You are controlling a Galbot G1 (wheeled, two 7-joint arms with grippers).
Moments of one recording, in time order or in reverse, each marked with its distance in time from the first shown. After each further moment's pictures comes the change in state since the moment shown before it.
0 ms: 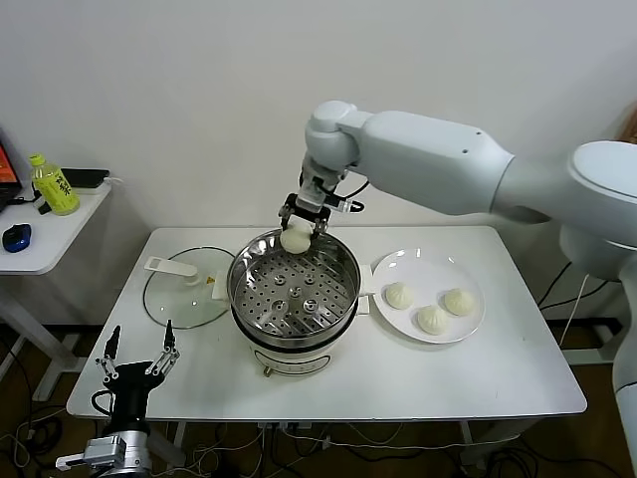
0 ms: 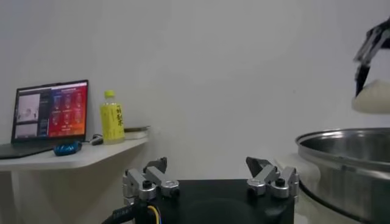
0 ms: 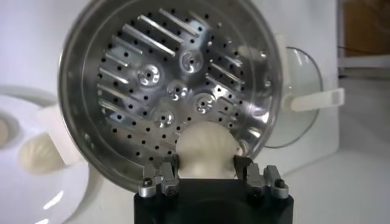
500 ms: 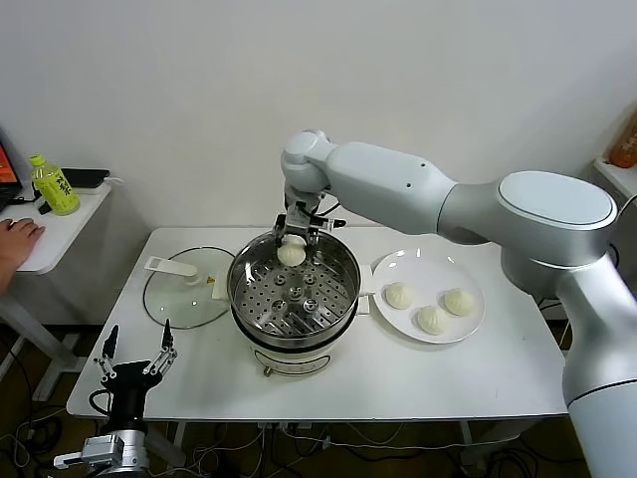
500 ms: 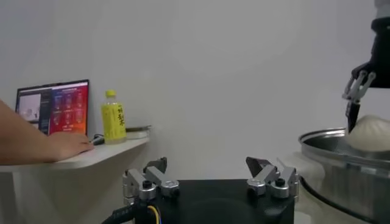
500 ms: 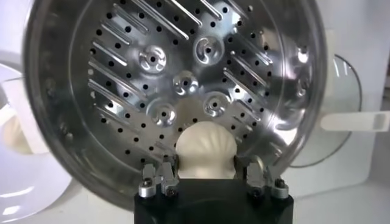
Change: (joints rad) left arm -0.002 0.010 -0.003 0.008 -0.005 0.002 -0.001; right arm -0.110 0.093 0.029 -0.122 -0.142 0.080 0.004
